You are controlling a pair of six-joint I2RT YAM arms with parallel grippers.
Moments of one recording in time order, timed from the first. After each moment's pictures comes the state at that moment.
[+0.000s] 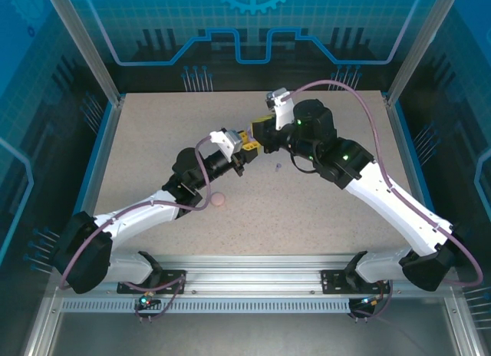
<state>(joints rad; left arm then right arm) -0.64 1.31 0.75 0.76 0.25 0.03 0.74 1.31 1.46 -0.47 -0.03 0.25</state>
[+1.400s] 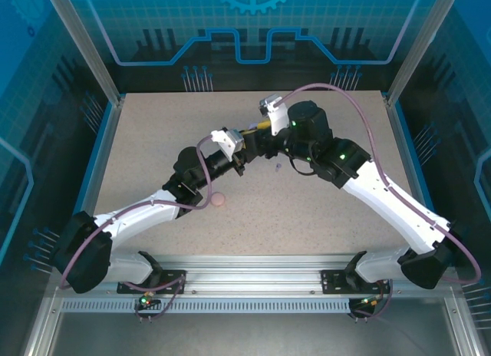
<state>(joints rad) -0.64 1.32 0.76 0.73 0.24 0.02 0.75 1.34 1.49 -0.54 -0.07 0.20</state>
